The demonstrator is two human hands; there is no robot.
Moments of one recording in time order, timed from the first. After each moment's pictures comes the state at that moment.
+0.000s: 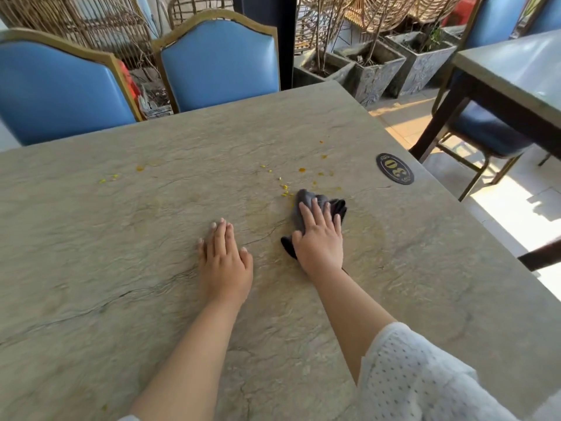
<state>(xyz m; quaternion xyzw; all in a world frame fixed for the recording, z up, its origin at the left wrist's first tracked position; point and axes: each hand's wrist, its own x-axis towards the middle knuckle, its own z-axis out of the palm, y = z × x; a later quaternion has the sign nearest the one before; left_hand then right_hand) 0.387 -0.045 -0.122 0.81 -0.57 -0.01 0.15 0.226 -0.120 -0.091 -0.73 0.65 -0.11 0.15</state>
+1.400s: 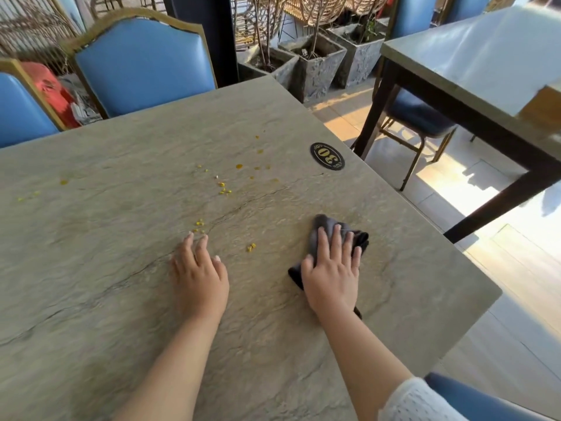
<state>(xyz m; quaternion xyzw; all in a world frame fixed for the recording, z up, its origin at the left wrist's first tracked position) 0.316 -0.031 -0.124 0.79 -0.57 0.02 0.23 0.098 -0.041 -0.095 -0.61 0.78 -0.08 0.11</state>
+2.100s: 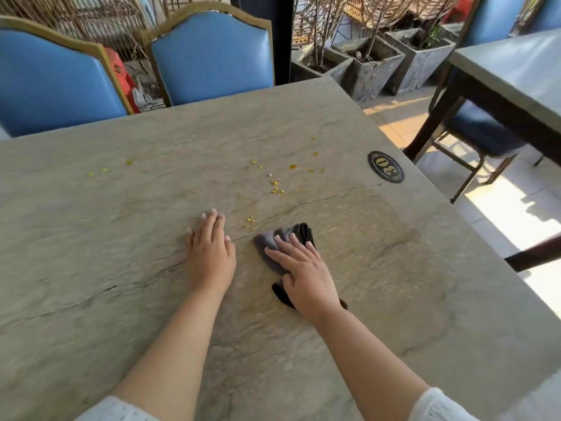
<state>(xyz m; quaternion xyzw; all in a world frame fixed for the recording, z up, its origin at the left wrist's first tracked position) 0.391 -0.060 -0.120 0.79 -0.57 -0.01 0.21 0.194 -0.057 -0.090 -0.83 0.47 -0.17 0.25</state>
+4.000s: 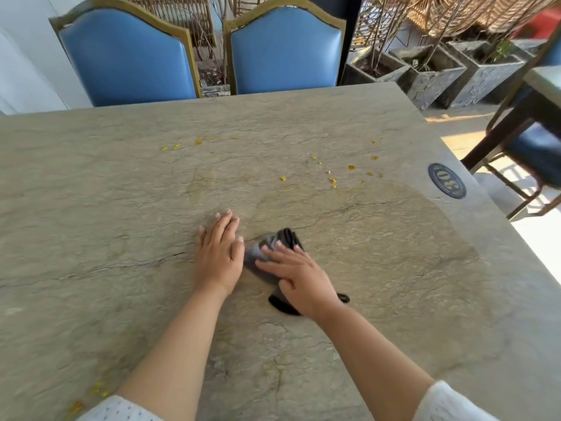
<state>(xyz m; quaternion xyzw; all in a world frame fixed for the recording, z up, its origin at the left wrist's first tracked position) 0.465 0.009 -0.113 0.80 -0.55 -0.08 0.23 0.275 -0.027 -0.077 -0.88 0.33 -0.10 0.34</state>
